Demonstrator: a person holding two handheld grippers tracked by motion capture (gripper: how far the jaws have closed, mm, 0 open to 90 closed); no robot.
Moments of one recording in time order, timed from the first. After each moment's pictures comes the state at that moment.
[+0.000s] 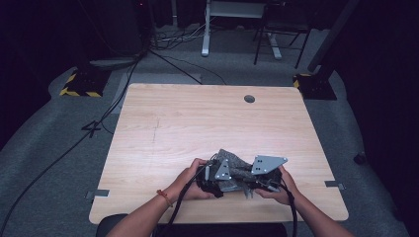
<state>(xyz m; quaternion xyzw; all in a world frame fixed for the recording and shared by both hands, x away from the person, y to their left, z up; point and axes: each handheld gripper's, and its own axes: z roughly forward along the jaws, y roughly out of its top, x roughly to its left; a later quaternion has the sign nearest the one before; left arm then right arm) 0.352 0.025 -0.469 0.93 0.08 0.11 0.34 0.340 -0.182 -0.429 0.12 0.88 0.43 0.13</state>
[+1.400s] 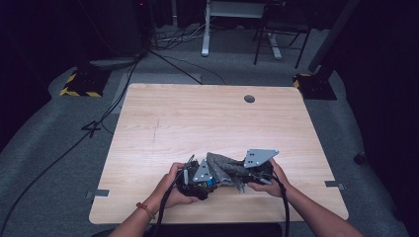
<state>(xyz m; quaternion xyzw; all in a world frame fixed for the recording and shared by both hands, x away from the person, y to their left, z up) 0.329 0.075 -0.453 0.91 0.15 0.13 0.36 0.361 -0.165 -0.432 0.11 0.88 0.45 0.10</state>
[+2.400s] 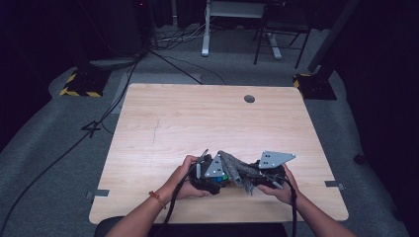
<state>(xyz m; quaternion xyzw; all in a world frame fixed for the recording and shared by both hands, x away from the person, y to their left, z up) 0.345 0.046 -0.442 0.91 0.10 0.13 0.39 0.351 -0.198 -0.437 0.16 0.86 0.48 0.10</state>
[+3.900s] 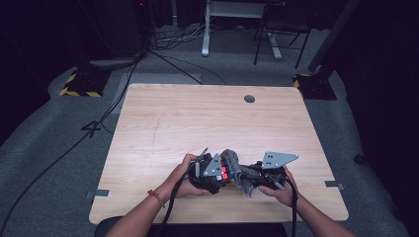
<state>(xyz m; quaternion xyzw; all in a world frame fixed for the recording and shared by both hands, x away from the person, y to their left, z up) 0.347 0.046 -0.441 0.91 0.08 0.14 0.39 0.349 -0.201 -0.439 0.17 0.84 0.51 0.08</state>
